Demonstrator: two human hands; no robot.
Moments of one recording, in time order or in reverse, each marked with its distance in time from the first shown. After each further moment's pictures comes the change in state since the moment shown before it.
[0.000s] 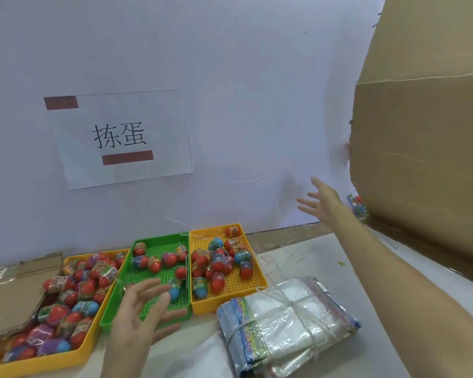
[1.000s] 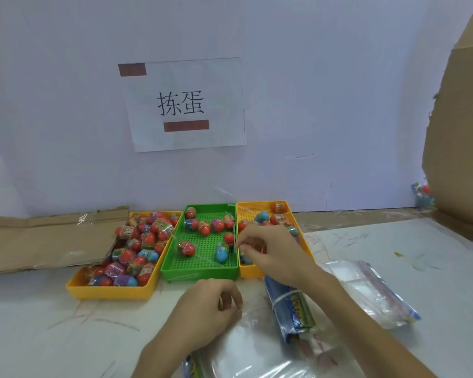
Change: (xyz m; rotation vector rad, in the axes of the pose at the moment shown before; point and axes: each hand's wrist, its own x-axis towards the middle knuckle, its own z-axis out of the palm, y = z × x) left_hand -0.006 -0.011 -0.009 1.119 -0.440 0.090; right_hand -0.169 0.138 0.098 -0.944 -0.810 -0.733
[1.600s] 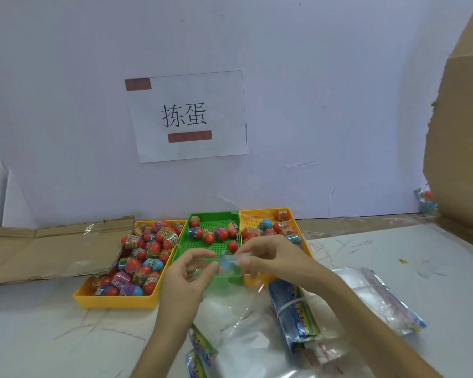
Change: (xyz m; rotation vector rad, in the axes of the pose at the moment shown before) left_hand 0.001 -0.003 -0.019 -0.800 0.580 -0.058; right_hand -0.001 -0.006 -0.012 0.411 -0.224 0.193
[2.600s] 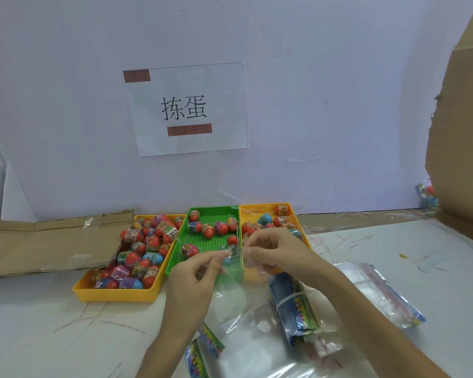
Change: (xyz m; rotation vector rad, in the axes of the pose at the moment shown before) left_hand -0.008 0.000 0.008 0.182 -0.025 0.157; right_hand -0.001 -0.002 -0.001 0.137 0.055 0.103
